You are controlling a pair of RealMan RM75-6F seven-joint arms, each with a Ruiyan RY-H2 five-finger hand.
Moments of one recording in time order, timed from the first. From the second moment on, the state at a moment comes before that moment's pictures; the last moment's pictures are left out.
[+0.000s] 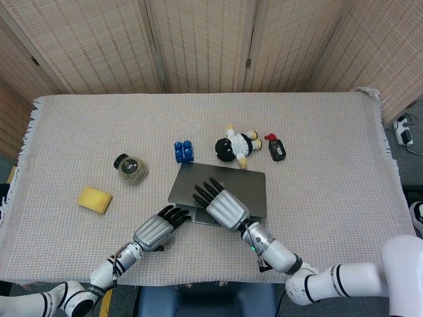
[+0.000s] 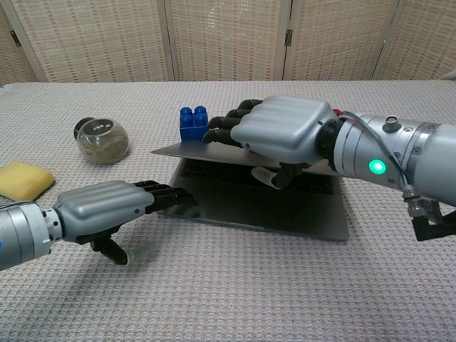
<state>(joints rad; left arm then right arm) -0.61 -1.59 -0.05 -1.45 1.52 0.83 0.22 0.92 -1.53 0.09 -1.75 -1.03 0.96 -0.99</state>
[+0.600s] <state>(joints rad) -0.66 -1.61 -0.06 -1.49 1.34 0.79 0.46 0.94 -1.57 0.05 -1.69 -0.98 0.97 -0.99</state>
